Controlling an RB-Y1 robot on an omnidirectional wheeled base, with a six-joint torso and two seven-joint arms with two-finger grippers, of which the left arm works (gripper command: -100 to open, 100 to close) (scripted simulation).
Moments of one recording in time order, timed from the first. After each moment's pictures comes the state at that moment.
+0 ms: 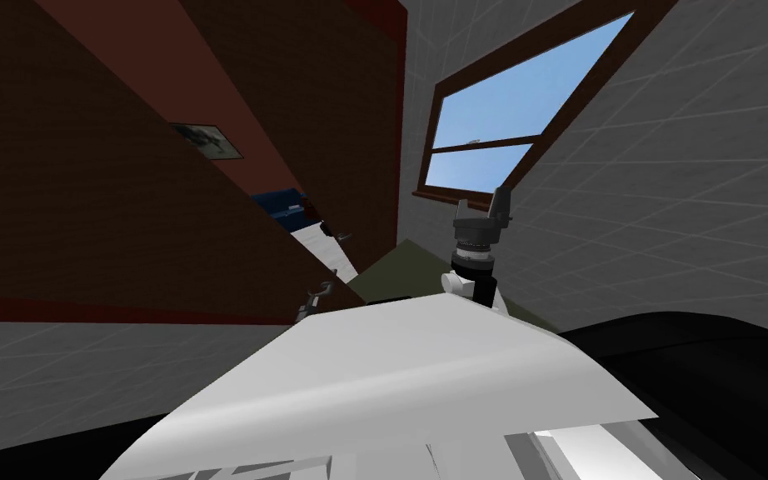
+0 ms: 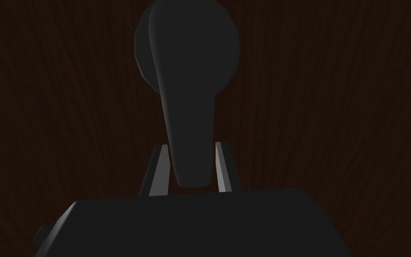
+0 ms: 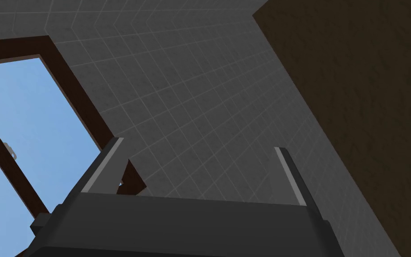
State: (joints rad) arm 0.29 0.47 -0.01 -0.65 0.06 -1.20 0.43
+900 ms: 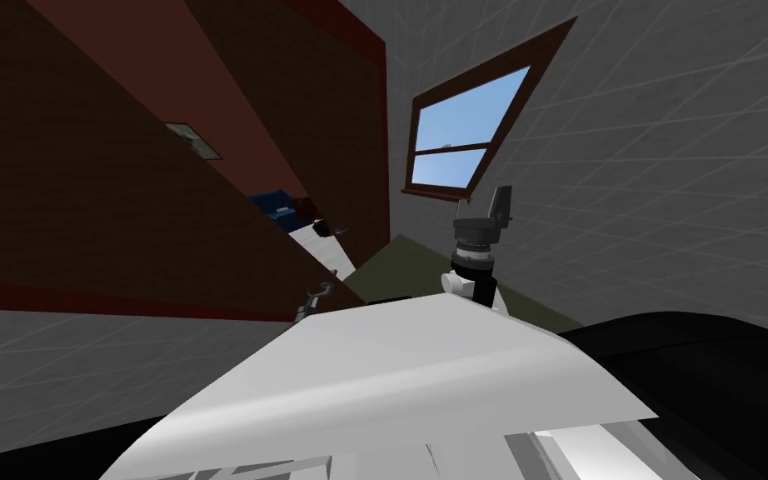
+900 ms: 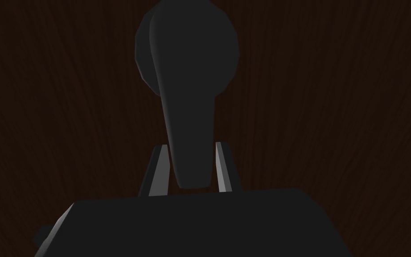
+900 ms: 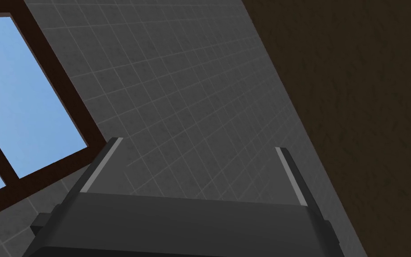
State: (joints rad) arm 0.26 0.49 -0.03 -0.58 0.04 -1.26 0.45
